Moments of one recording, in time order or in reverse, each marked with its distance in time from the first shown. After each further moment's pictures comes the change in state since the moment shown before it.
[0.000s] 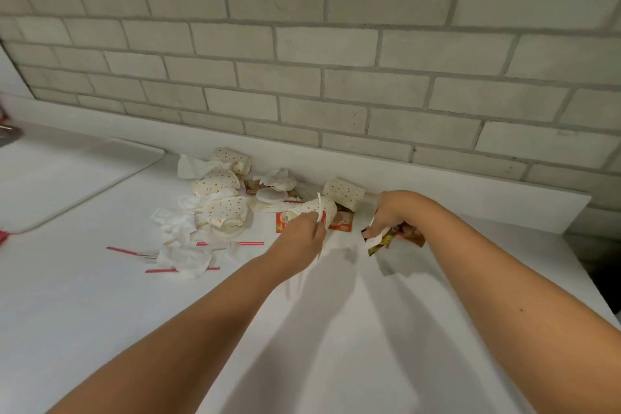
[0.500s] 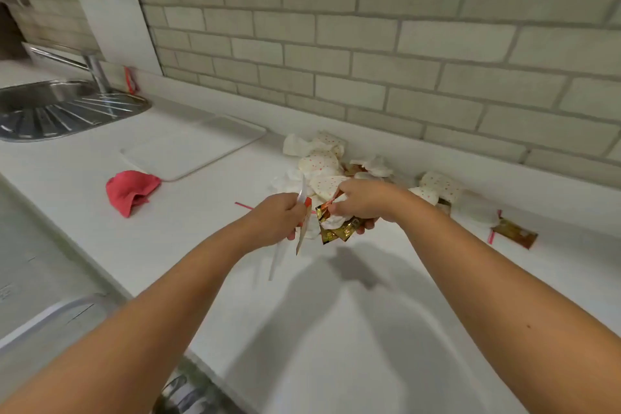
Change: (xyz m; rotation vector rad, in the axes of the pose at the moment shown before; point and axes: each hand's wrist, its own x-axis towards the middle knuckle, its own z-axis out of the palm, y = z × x) left_hand -0.130 -0.101 -0.152 -0.100 0.012 -0.266; right_hand -0.102 -0.206 0.061 0.119 0.054 -0.532
